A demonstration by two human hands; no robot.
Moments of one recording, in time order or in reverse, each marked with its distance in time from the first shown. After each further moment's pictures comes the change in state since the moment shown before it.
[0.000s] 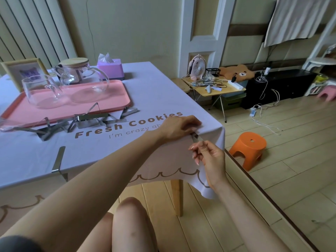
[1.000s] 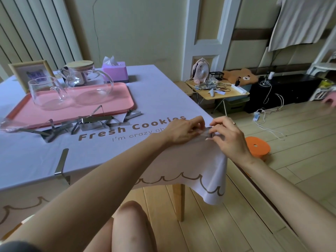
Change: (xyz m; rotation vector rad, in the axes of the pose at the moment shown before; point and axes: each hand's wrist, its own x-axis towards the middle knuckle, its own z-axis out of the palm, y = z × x) left_hand 0.000 0.015 -0.008 0.057 -0.014 -0.036; right_hand 0.081 -0.035 -0.053 -1.136 -0.241 -0.762
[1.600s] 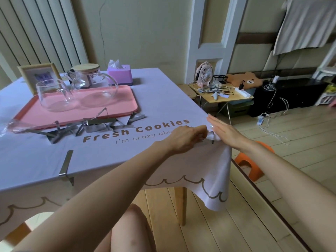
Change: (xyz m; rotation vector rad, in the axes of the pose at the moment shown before) left_hand -0.009 0.003 0.008 0.003 0.073 0.047; right_hand 0.038 0.039 0.014 0.154 -0.512 0.387
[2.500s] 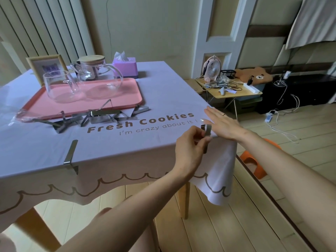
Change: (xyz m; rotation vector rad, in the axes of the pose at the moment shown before) left_hand -0.040 0.055 0.037 -0.748 0.592 -0.467; right_hand 0.010 -0.039 0.001 -0.396 -0.153 0.083
